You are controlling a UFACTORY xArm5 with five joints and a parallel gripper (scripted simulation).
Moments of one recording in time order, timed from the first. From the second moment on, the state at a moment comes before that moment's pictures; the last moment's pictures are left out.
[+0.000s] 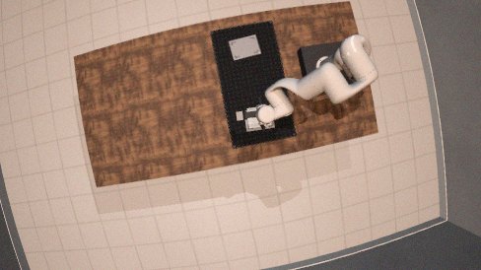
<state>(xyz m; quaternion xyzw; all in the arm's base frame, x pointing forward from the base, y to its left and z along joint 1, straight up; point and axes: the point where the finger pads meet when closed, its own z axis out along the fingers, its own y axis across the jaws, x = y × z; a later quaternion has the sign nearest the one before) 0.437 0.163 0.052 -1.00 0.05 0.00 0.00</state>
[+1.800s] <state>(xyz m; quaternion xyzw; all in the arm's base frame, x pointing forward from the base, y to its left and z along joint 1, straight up) 0.439 0.188 0.036 -1.00 0.05 0.00 0.00</state>
